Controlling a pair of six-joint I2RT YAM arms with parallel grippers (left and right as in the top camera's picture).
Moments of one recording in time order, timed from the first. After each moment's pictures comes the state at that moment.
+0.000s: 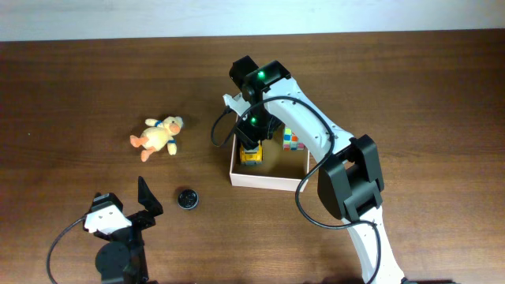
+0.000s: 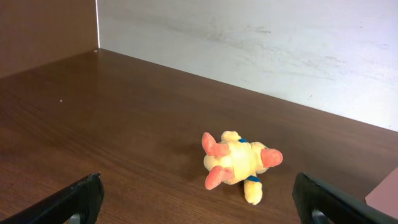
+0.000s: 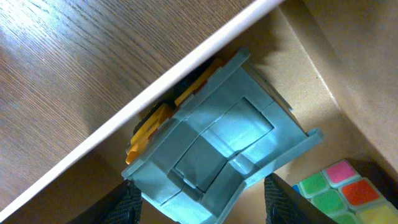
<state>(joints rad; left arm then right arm) 0.13 0.01 0.06 -0.17 -0.16 -0.20 0.55 2.37 2.16 -1.34 -0.16 -0.21</state>
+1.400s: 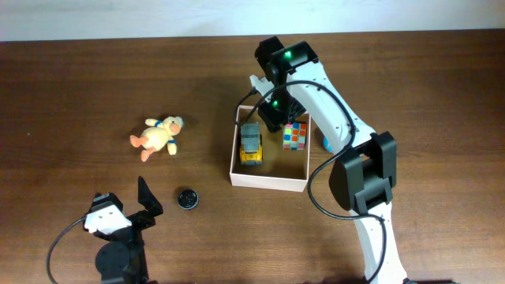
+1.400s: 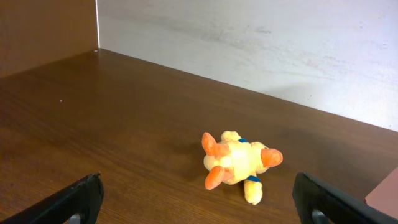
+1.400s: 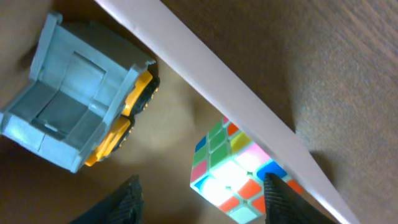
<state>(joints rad) 0.13 0.01 0.06 -0.17 -0.16 -0.20 0.44 2.37 2.26 -1.45 -0.05 -0.18</state>
